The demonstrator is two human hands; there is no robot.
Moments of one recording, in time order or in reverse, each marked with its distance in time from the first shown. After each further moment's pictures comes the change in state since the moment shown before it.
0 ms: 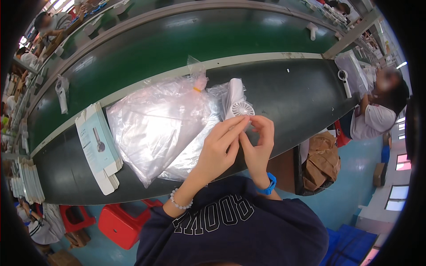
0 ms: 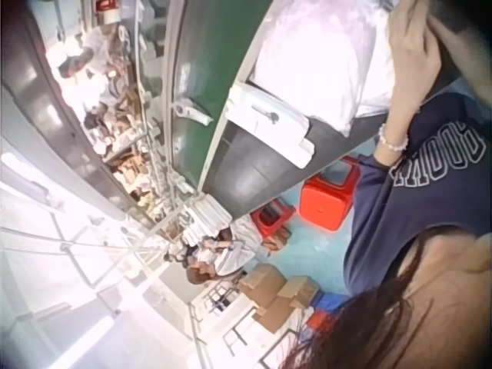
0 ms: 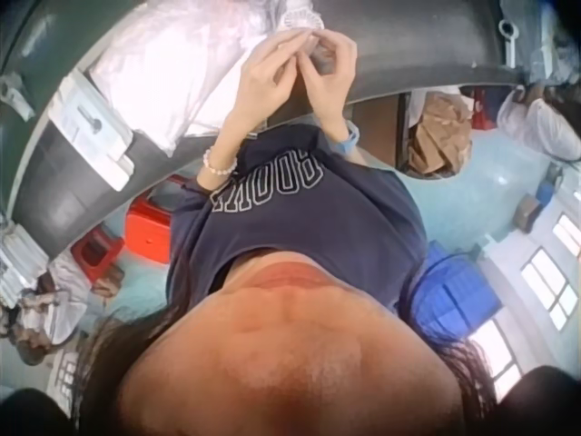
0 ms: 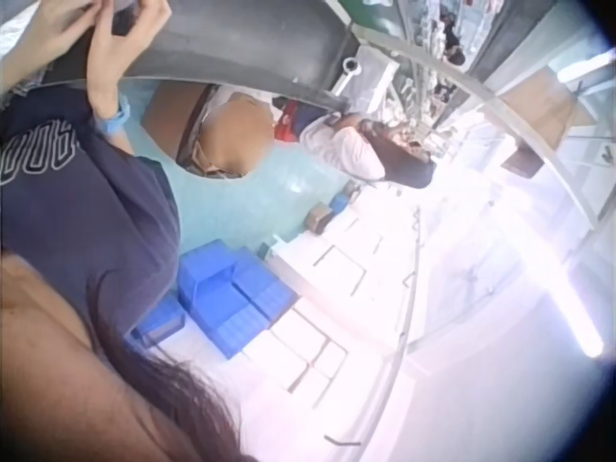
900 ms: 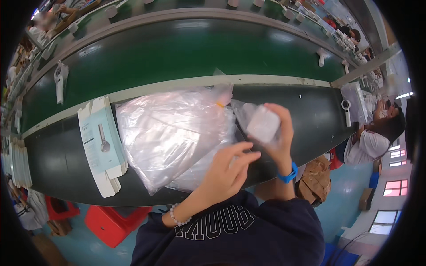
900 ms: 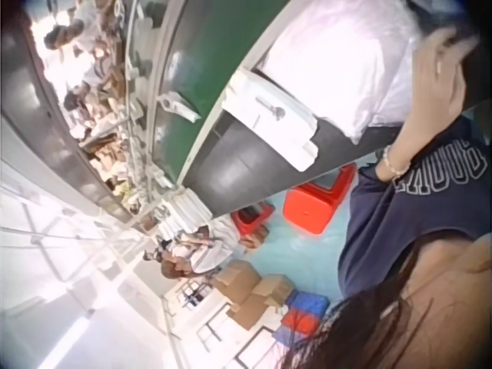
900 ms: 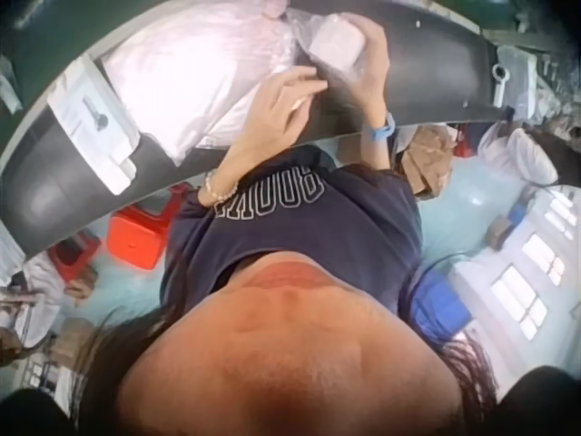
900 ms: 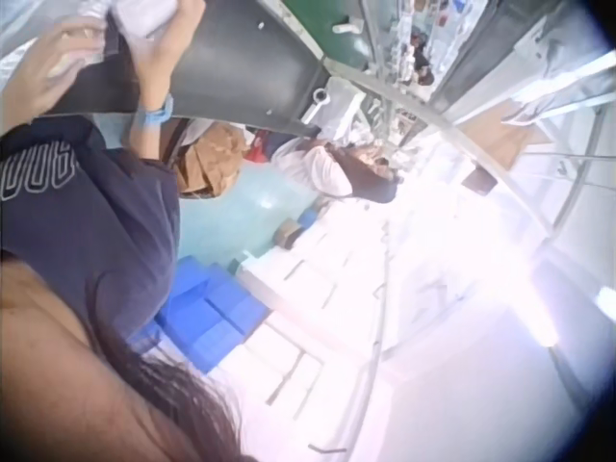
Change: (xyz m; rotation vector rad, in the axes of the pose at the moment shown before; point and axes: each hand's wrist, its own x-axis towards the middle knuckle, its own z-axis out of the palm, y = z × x) left_hand -0.015 0.011 -0.029 -0.029 0.065 -0.022; right_hand 0.084 0.005 0.006 -0.115 -0.352 -0.448
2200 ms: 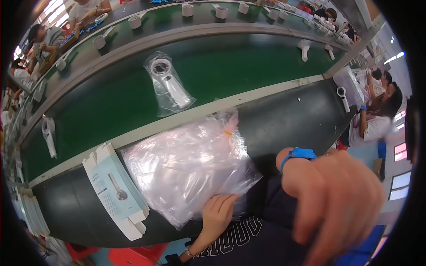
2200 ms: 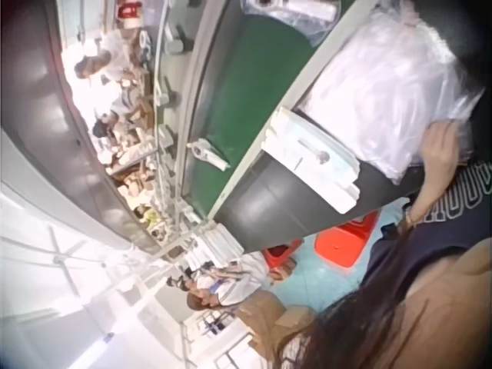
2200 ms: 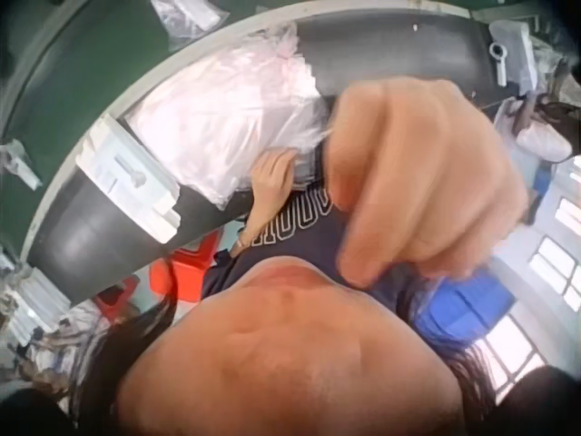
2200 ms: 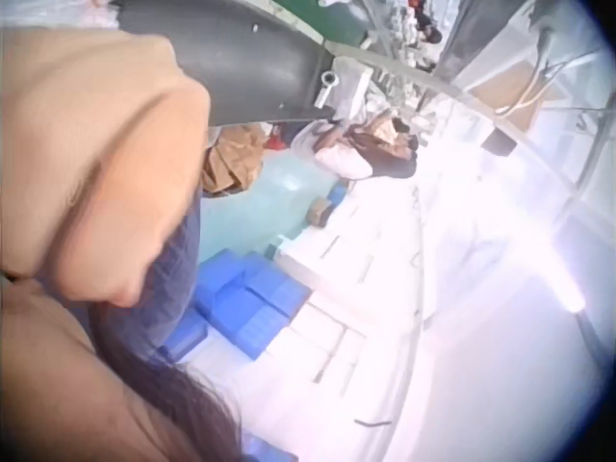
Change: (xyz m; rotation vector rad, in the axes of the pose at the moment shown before) left_hand -0.063 -0.023 -0.042 0.303 -0.077 -0.116; right_hand 0.130 -0.147 0.005 1.331 -0.323 -0.422
